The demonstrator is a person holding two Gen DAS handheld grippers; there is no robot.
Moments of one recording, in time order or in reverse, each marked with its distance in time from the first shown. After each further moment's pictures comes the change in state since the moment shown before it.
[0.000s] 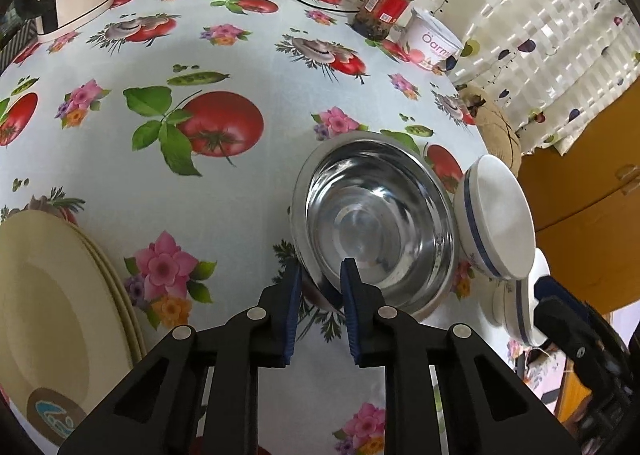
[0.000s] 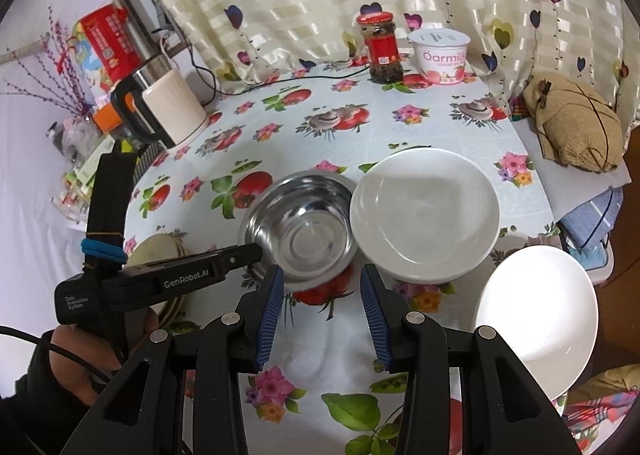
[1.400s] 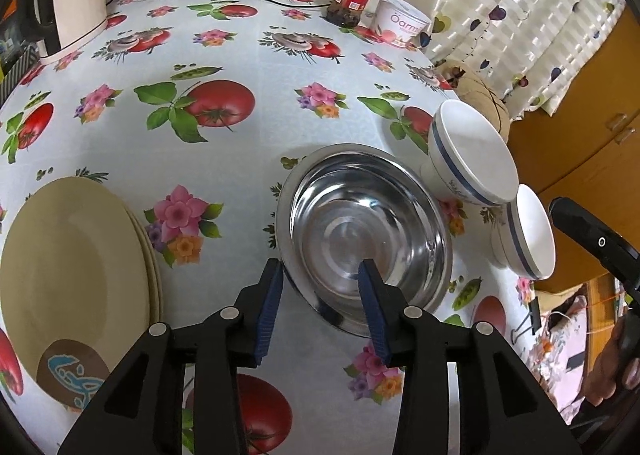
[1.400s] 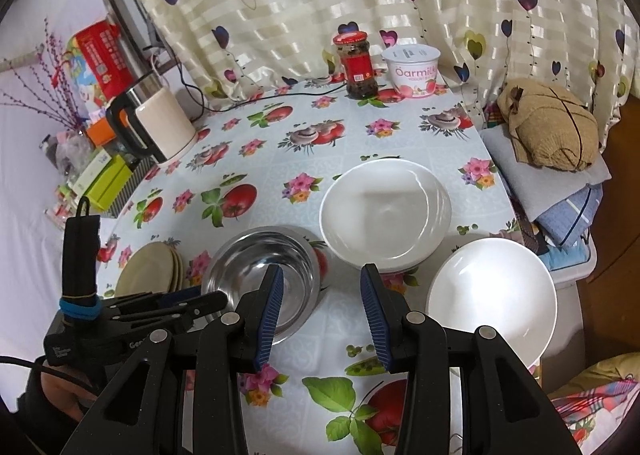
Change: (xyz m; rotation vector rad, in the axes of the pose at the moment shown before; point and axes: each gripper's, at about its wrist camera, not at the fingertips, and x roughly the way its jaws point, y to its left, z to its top) left arm -0.027 -0.013 -0.042 0.122 -0.014 0.039; right arm -0.032 -0.014 -0.007 0.023 -0.046 -0.044
